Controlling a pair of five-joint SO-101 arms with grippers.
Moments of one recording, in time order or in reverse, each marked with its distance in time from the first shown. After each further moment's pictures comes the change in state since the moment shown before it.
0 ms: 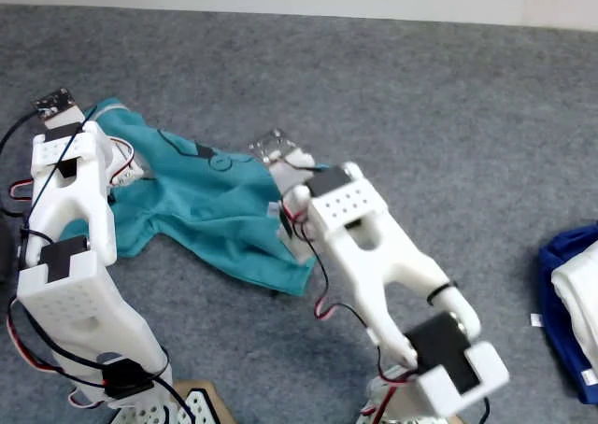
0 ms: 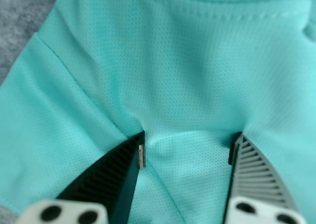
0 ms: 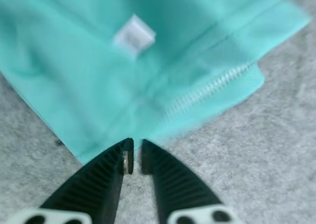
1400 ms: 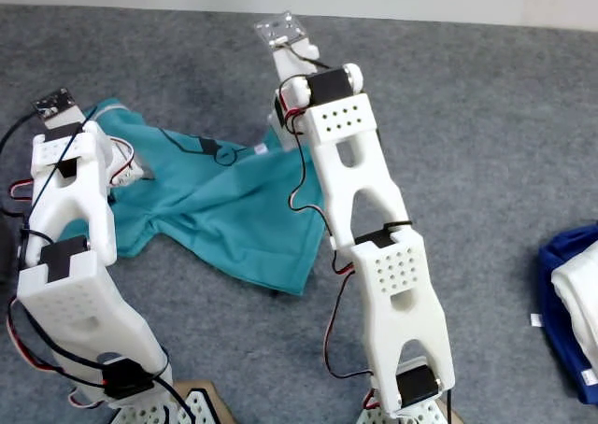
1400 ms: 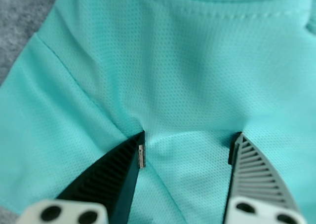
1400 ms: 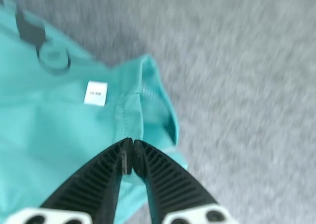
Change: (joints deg) left arm 0.0 0.0 0.0 0.0 0.0; right arm 7.5 51.4 -93.1 31.5 -2.7
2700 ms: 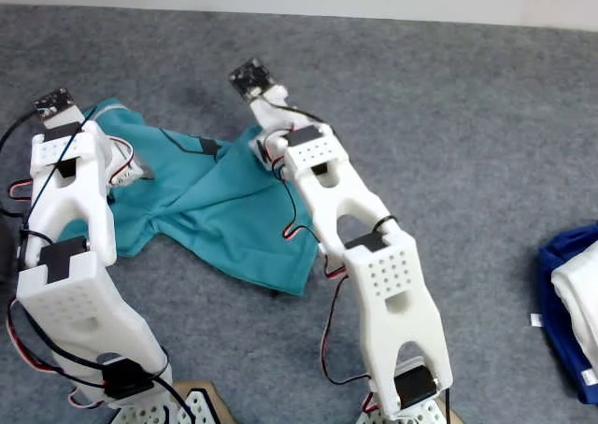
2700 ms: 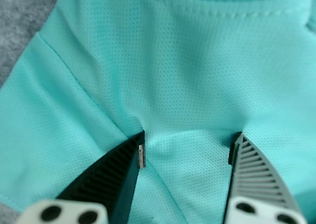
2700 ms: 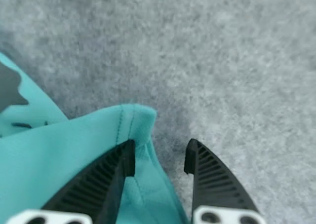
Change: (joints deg) left arm -0.1 -0.4 0.0 0.3 0.1; right arm -3.1 -0.2 41.3 -60.1 8.7
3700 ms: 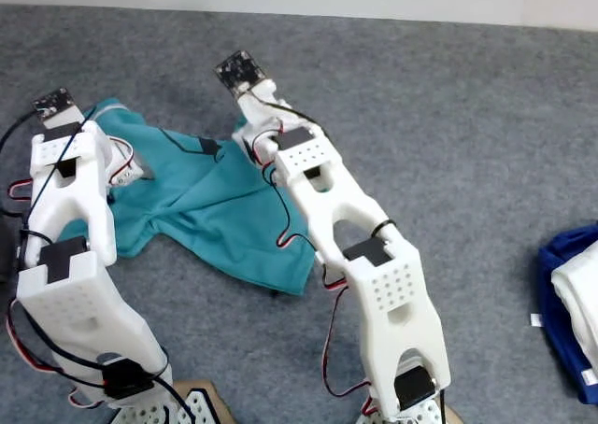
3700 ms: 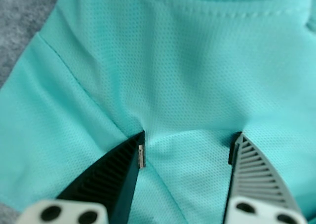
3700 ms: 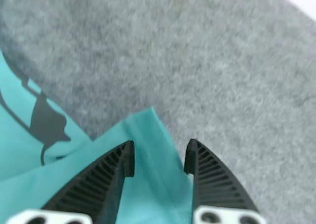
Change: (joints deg) left arm 0.0 0.0 0.0 0.0 0.0; right arm -2.8 -6.2 4.9 -6.6 -3.1
